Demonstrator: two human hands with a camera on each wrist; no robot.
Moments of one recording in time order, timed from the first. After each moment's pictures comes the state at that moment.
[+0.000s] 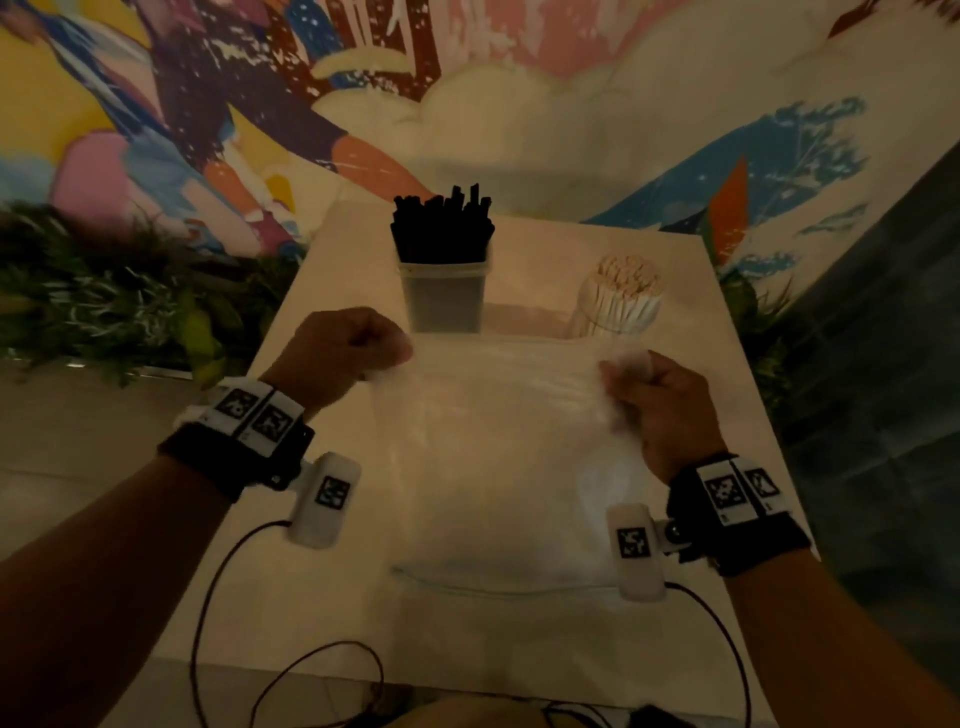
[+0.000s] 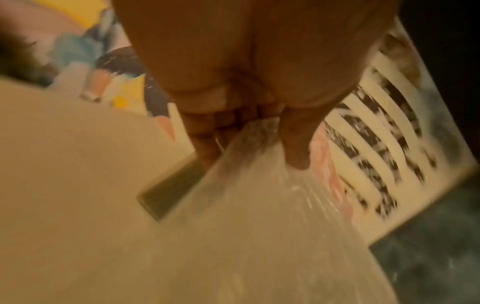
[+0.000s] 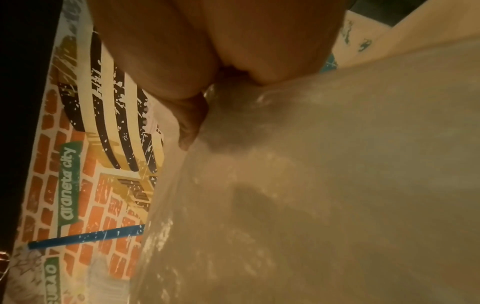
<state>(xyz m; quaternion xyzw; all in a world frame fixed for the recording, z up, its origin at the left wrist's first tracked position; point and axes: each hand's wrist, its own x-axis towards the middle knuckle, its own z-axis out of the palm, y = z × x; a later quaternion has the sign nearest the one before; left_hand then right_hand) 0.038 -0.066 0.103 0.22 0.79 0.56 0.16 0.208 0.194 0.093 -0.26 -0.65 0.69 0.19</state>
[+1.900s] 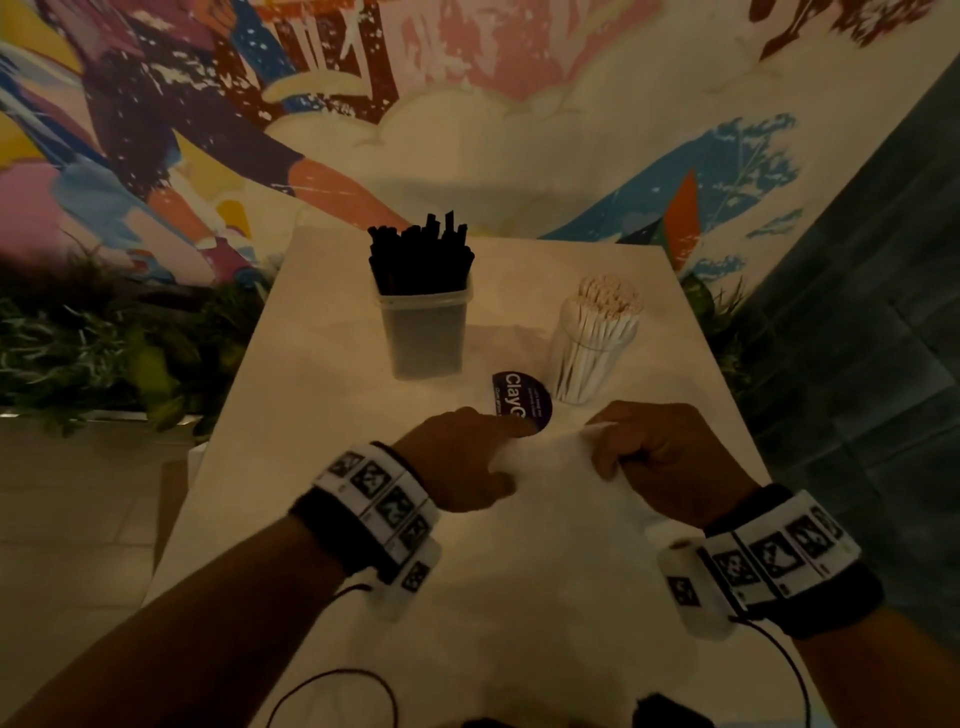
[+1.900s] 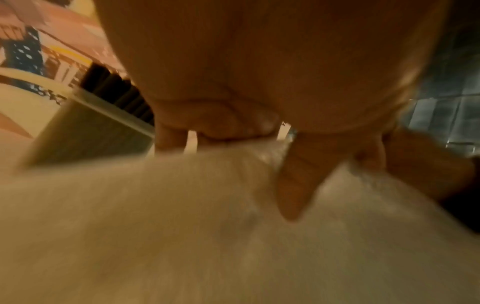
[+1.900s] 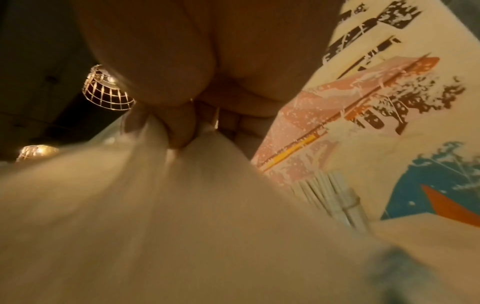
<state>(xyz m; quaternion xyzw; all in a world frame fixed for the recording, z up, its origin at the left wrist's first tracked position) 0.093 0.008 0.094 0.48 0.84 0.13 0.22 0.230 0.199 0.110 0.06 -0.94 0.30 0.14</state>
